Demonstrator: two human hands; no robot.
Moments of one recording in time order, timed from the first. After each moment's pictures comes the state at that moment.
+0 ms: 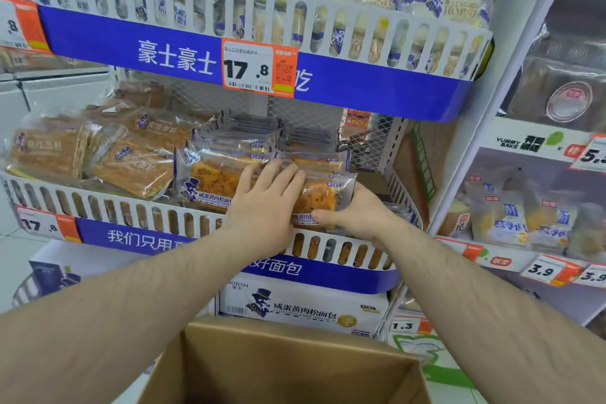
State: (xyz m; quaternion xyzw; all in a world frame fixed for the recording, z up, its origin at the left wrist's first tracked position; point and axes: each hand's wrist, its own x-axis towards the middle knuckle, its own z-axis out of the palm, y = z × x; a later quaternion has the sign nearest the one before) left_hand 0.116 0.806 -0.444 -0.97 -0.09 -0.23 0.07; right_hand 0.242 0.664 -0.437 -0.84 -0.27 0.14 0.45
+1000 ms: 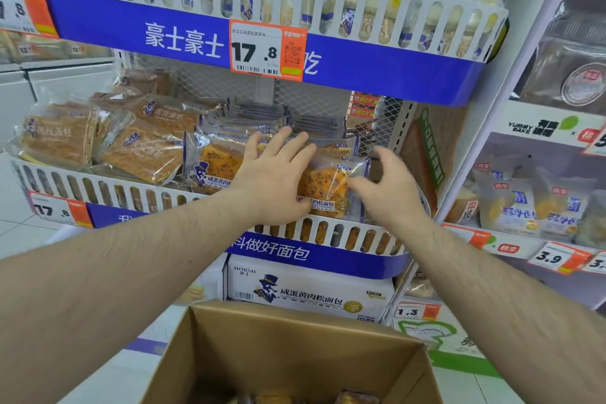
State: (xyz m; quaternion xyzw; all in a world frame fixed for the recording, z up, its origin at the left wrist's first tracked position) left_hand 0.120 0.818 -0.419 -0.98 -0.06 -0.20 0.06; right_hand 0.206 0.645 -0.416 -0.86 -0.26 -0.10 0.42
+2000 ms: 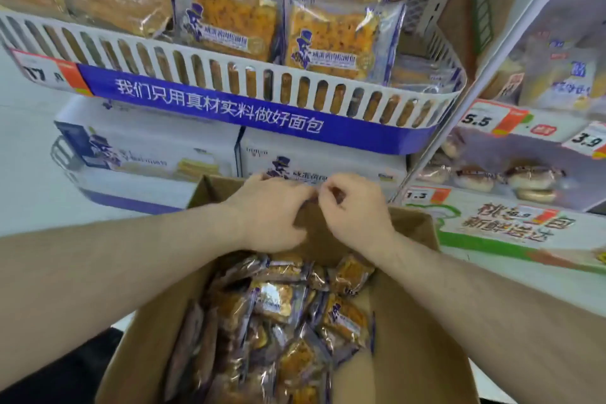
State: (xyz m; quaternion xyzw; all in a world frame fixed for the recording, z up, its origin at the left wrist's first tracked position) left_hand 0.011 0.750 -0.544 -0.99 0.00 0.09 -0.12; right_hand 0.107 0.614 -0.596 -0.83 -0.41 -0.09 0.37
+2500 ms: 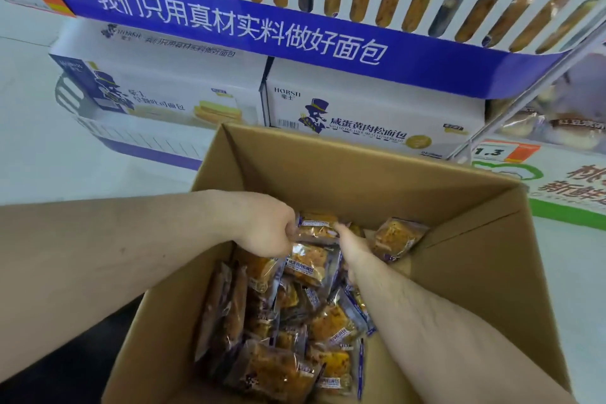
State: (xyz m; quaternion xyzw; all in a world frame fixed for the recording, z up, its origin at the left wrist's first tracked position) left_hand 0.012 0.792 -0.624 -0.88 -0.08 0.45 -0.15; right_hand 0.091 0.642 -0.814 -0.74 0.29 0.45 0.42
